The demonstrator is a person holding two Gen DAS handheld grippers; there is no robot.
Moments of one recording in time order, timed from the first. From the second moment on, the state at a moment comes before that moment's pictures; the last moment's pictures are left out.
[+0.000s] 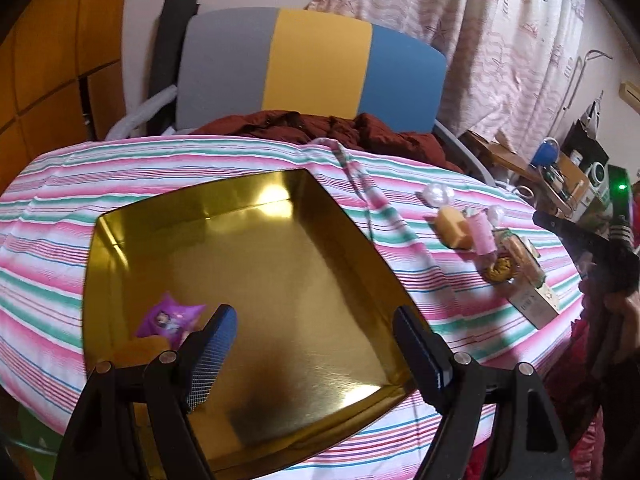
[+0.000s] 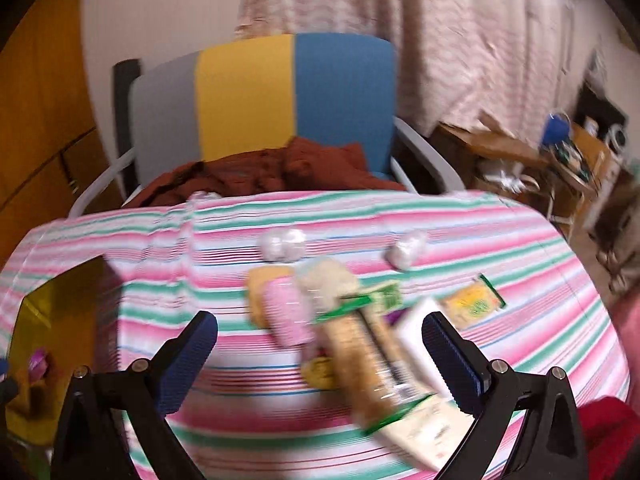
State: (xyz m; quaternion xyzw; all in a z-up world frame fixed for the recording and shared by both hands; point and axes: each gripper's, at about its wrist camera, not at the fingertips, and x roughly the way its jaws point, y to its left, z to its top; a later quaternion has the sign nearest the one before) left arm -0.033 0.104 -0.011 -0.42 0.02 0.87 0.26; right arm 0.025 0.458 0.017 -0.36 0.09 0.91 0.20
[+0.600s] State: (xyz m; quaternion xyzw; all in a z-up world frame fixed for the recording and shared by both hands) left arm -0.038 0.234 -0.017 -0.47 0.03 0.80 0.36; right arm 0.055 0.543 -0.013 -0.33 0.31 0.87 0.21
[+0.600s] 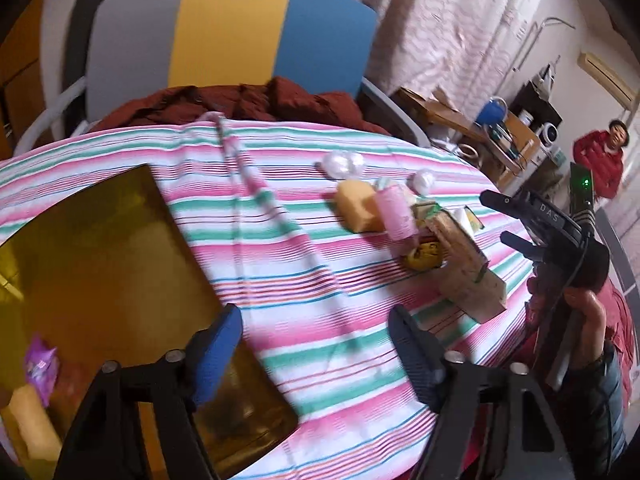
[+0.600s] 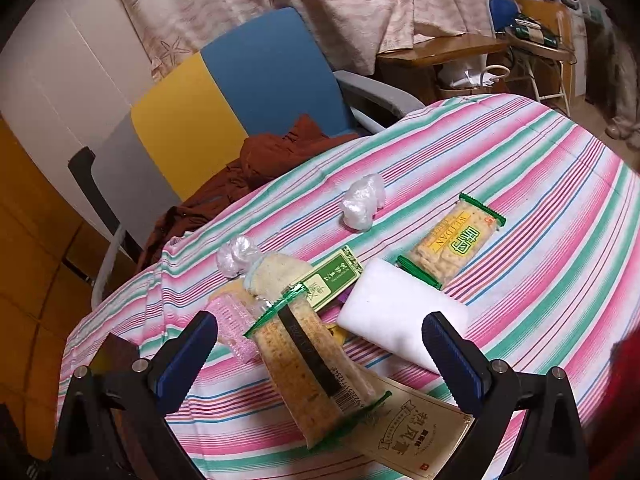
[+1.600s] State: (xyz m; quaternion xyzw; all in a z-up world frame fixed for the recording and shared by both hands) left arm -0.108 0.404 -0.096 -0.57 -0.11 0.71 0.40; right arm 0.054 0.557 -0.022 -0.32 0.36 0.86 0.17
